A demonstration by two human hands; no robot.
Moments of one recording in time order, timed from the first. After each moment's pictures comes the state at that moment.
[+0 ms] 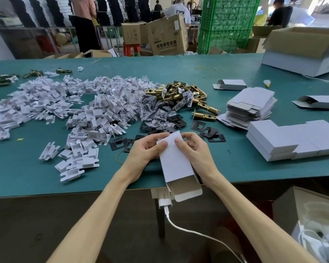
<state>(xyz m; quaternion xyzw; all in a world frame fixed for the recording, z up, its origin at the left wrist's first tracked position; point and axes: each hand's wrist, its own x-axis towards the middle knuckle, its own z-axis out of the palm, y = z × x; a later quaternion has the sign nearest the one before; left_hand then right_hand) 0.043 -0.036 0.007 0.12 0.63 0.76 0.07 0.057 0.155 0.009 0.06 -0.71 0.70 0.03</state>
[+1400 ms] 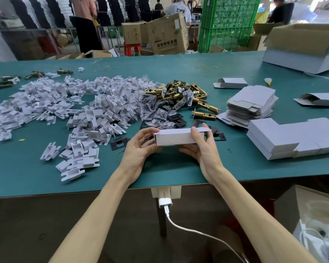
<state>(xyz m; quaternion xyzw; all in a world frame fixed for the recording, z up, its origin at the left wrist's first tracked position) 0.041 -0.042 0.004 0.08 0.60 0.80 0.00 0.044 0.163 0.009 -0.02 -0.51 0.86 0.00</state>
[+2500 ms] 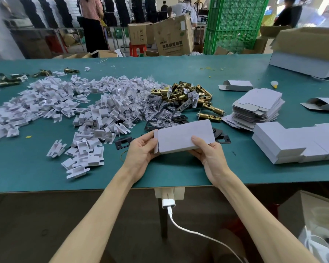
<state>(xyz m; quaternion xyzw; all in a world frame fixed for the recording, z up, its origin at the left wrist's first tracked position) 0.037 -0.042 0.003 0.05 0.59 0.81 0.02 0.049 0.168 0.007 -0.01 -0.54 0.84 -0.01</state>
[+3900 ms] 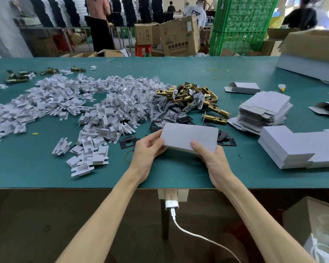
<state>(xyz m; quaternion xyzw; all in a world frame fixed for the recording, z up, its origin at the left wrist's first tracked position) 0.038 -0.037 0.000 0.03 0.63 0.77 -0.03 0.051 0.165 0.001 0.01 -0.62 0.79 0.01</state>
